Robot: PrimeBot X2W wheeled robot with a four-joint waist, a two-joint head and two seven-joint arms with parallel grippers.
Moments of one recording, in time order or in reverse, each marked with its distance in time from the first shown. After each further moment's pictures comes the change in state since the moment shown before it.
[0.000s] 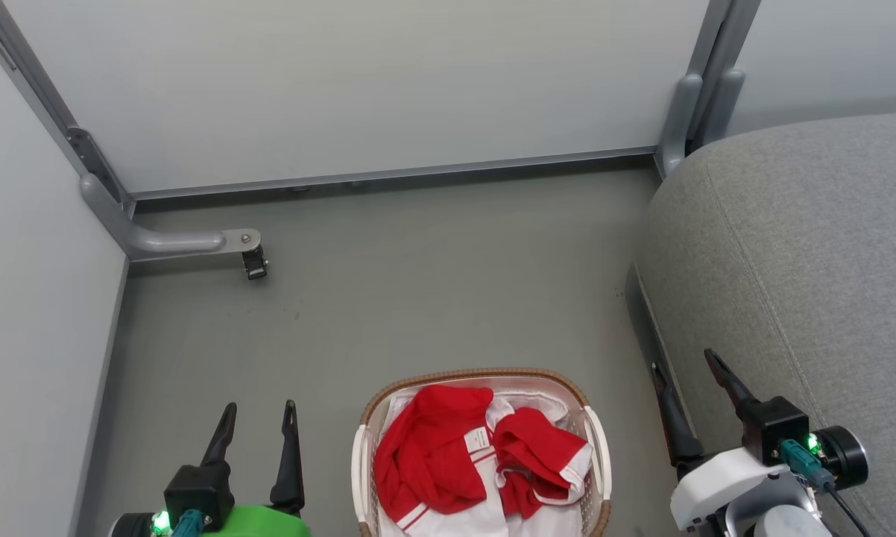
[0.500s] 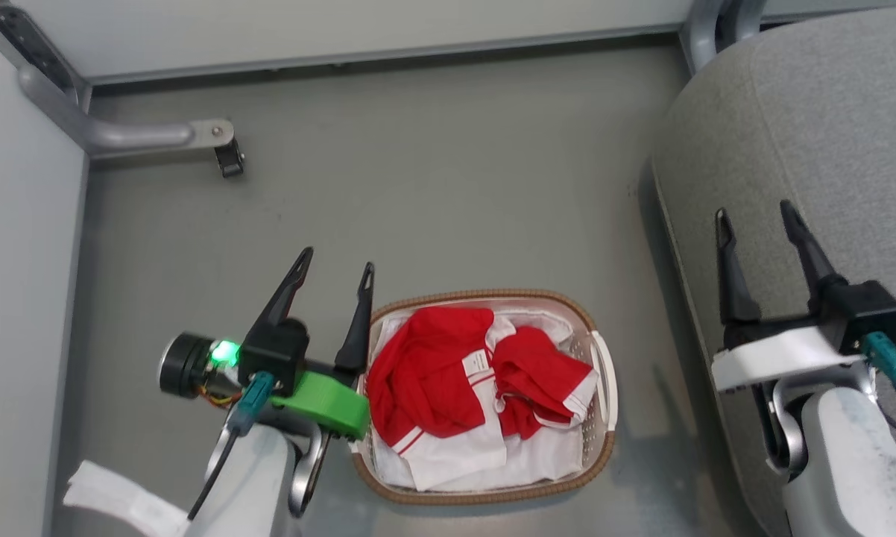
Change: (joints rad) left arm -0.299 0.001 -0.137 0.030 0.105 -0.059 0.000; right arm -0.183 0.000 -0.119 -0.134 -0.003 0.000 0.000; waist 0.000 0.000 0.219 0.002
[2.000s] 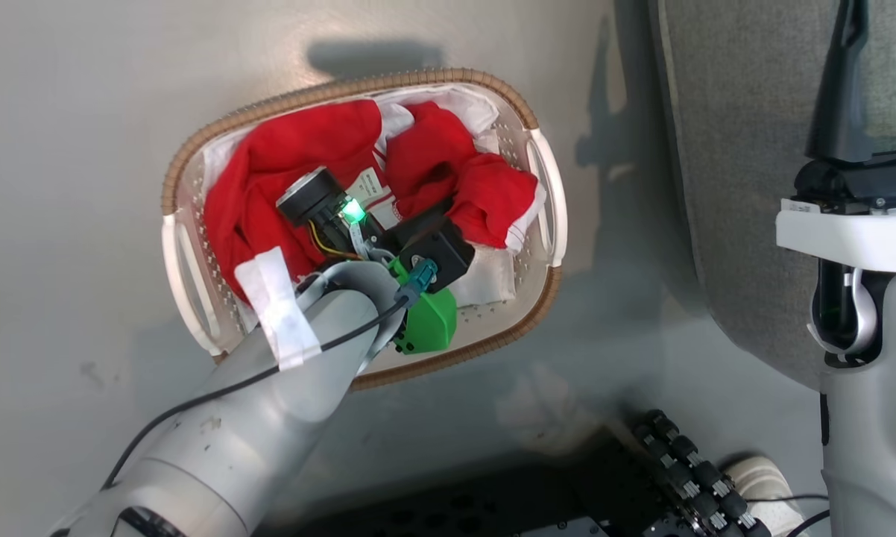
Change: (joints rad) left arm -0.625 0.017 -0.656 0.526 -0.039 -0.030 -0.002; right arm -0.248 -0.001 -0.045 -0.286 0.140 0.000 0.000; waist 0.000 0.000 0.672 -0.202
